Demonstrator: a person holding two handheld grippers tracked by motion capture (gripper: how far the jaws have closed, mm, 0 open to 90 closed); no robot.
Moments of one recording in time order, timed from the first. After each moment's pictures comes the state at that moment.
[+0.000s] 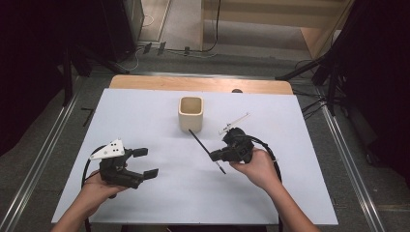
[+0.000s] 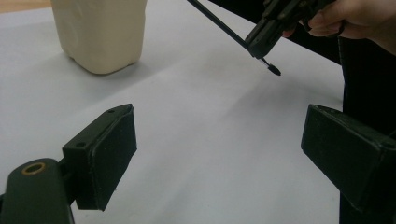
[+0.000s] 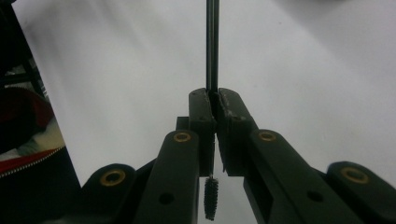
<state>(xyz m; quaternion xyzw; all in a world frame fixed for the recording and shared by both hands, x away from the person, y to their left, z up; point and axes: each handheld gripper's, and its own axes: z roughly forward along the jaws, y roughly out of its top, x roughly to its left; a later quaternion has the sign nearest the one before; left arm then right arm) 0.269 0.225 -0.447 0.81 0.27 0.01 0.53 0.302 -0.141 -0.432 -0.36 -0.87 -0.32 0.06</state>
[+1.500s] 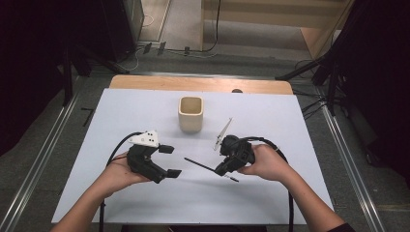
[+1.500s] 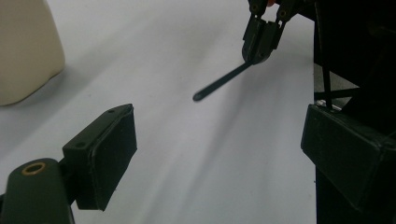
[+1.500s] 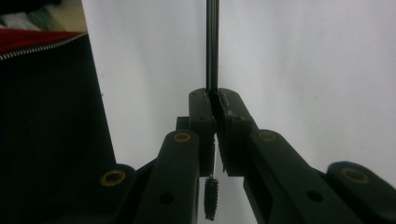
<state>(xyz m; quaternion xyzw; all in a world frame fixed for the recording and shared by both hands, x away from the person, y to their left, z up) 0.295 0.154 -0.429 0.87 0.18 -0.05 0.45 0.298 -0.128 -0.424 -0.19 -0.96 -0.19 0.11</state>
